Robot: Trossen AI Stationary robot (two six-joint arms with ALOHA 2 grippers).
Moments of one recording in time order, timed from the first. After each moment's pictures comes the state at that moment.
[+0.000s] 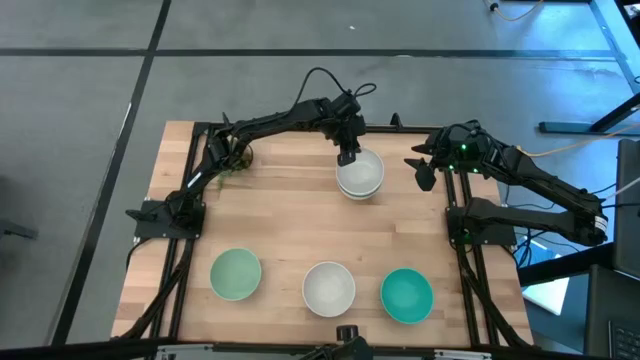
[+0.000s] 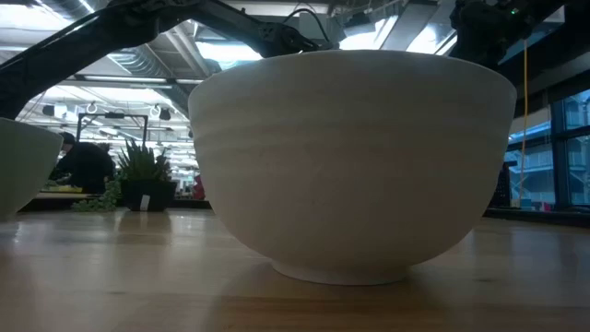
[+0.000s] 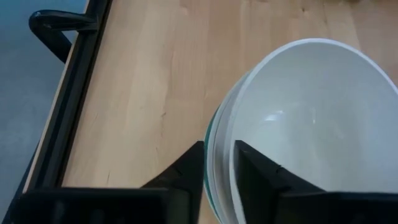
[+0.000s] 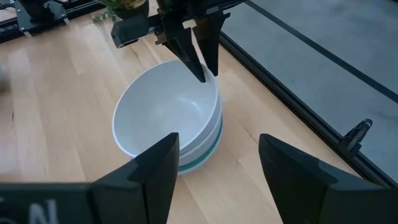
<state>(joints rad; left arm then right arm) 0.47 2.31 2.16 -0.75 0.30 0.27 -0.52 0.74 0.83 -0.69 0.01 0.07</state>
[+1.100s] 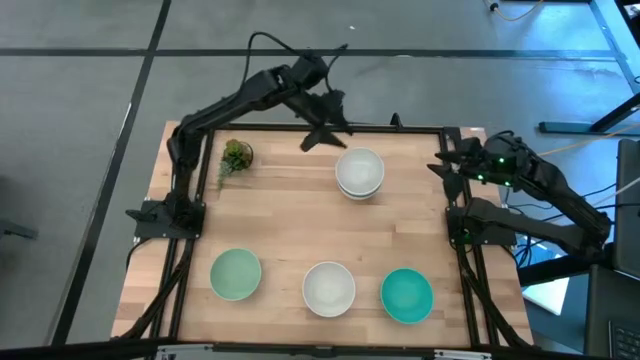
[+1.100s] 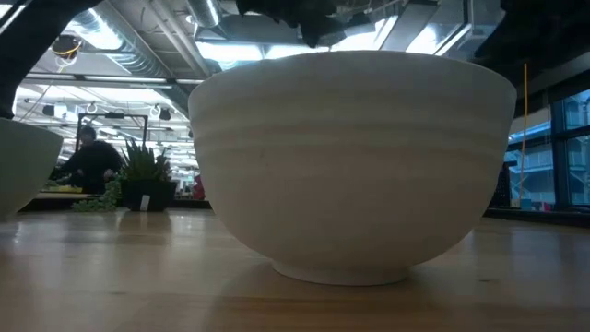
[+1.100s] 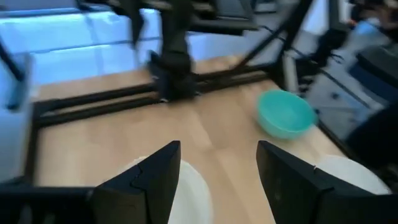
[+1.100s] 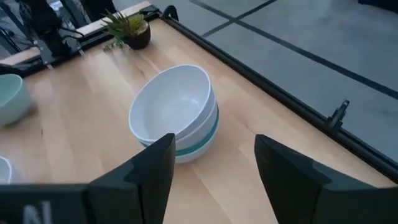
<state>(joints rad) 0.50 1.96 2.16 -0.90 0.81 0.47 -0.52 0.45 0.83 -0.87 0.01 0.18</state>
